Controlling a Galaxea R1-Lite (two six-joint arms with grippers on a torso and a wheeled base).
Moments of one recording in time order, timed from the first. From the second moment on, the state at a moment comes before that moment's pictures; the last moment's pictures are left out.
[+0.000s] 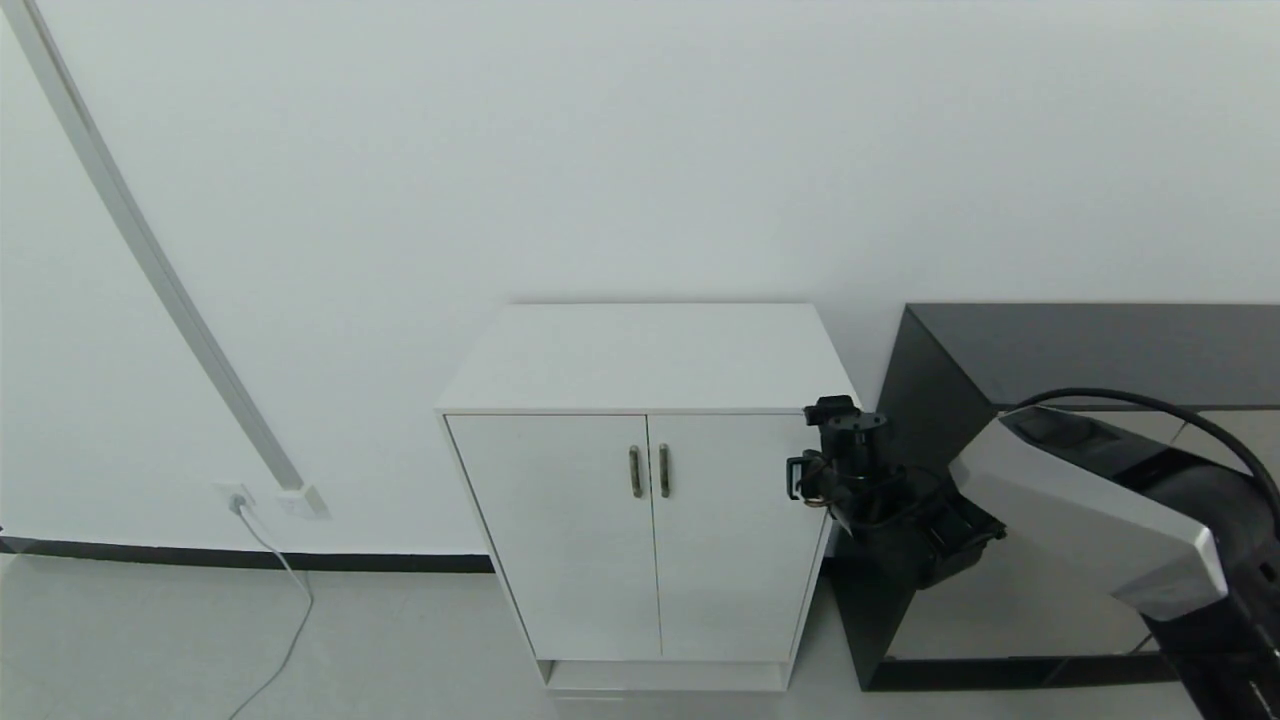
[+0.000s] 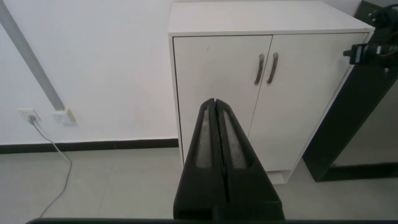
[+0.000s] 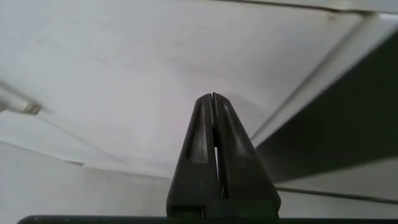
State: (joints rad) left arm 0.00 0.00 0.00 0.01 -0.02 0.01; right arm 0.45 2.48 -1.29 -0.89 -0.33 0.11
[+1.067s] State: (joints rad) left arm 0.00 0.00 0.00 0.01 -0.02 0.01; right arm 0.25 1.52 -0.35 -0.96 -0.33 0.01
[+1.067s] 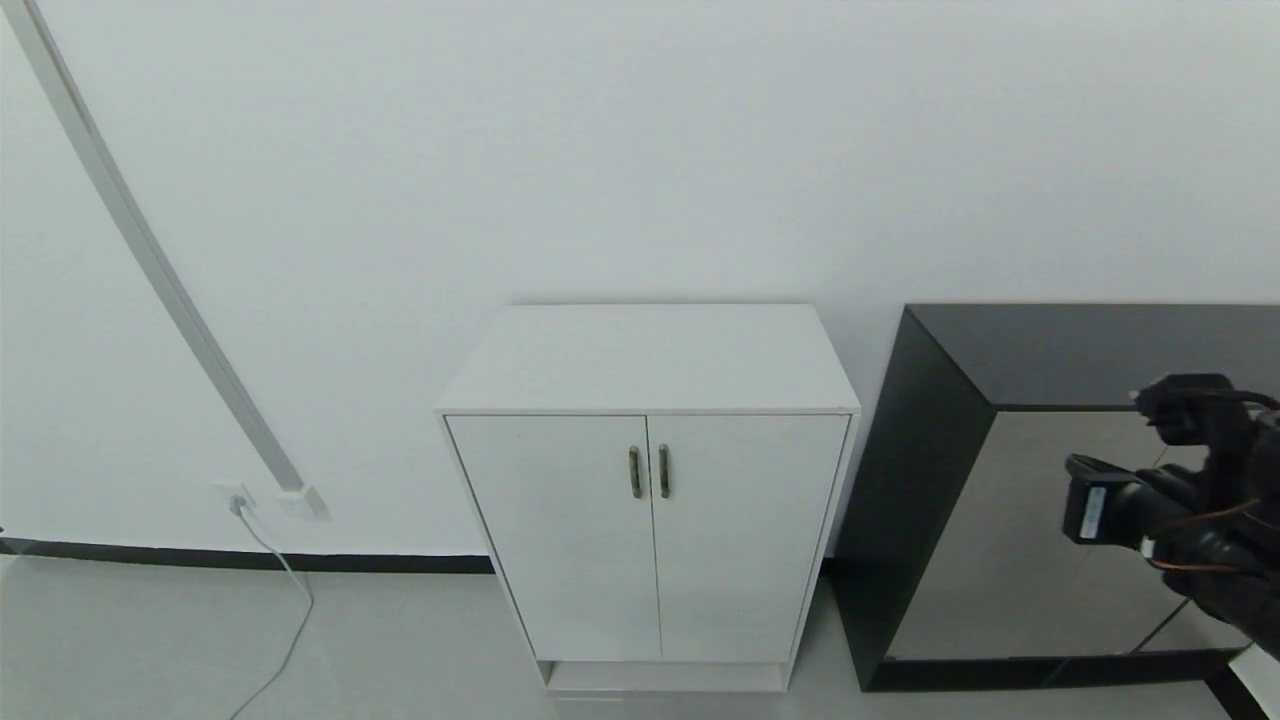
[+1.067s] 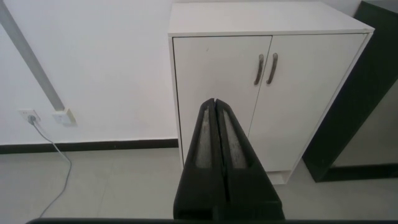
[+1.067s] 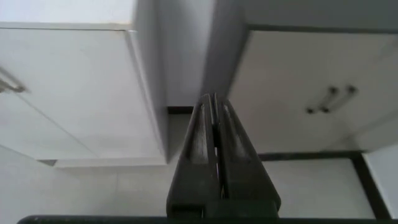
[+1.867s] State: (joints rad) left arm 0.00 0.00 0.00 0.01 -0.02 0.01; right arm 0.19 0.64 -0.08 -0.24 -0.20 0.01
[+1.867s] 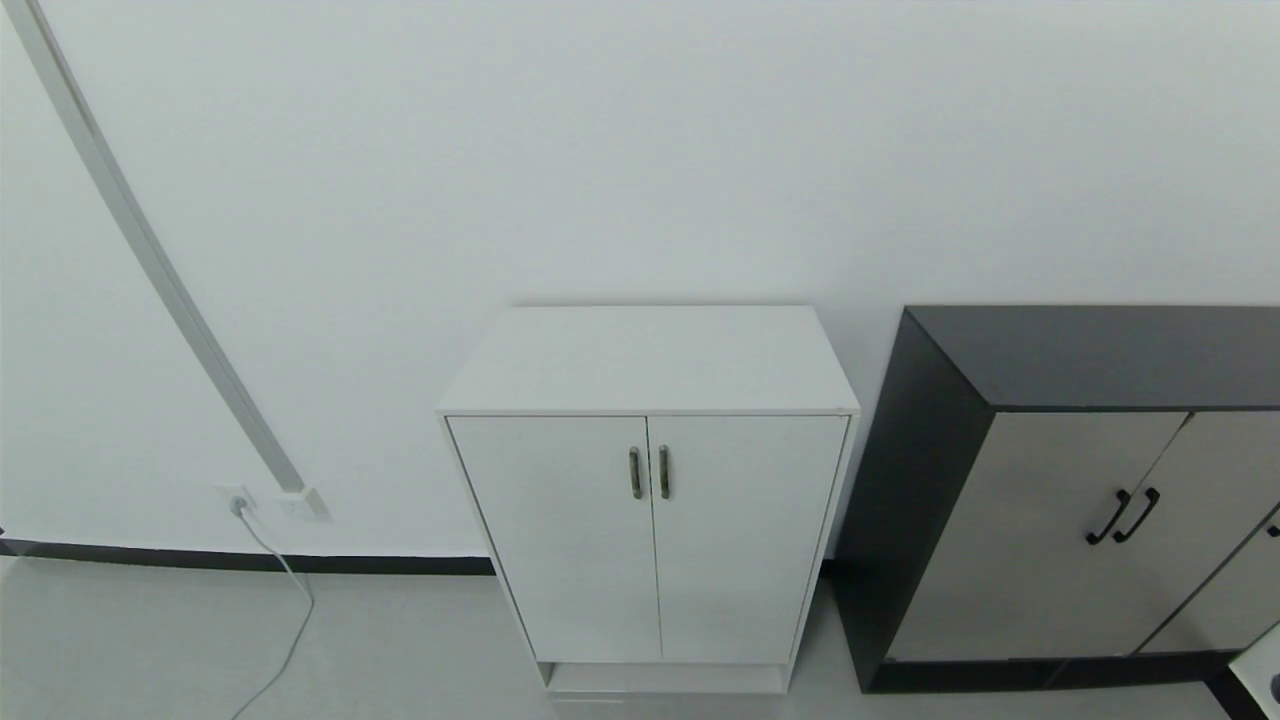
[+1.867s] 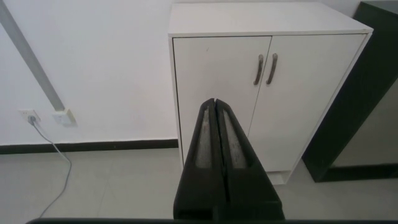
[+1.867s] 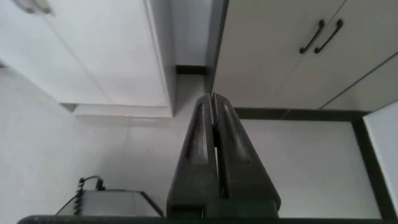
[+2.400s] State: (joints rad) left arm 0.00 0.00 0.00 0.01 -0.02 0.01; right arm 0.20 0.32 -0.03 -0.01 -0.06 0.00
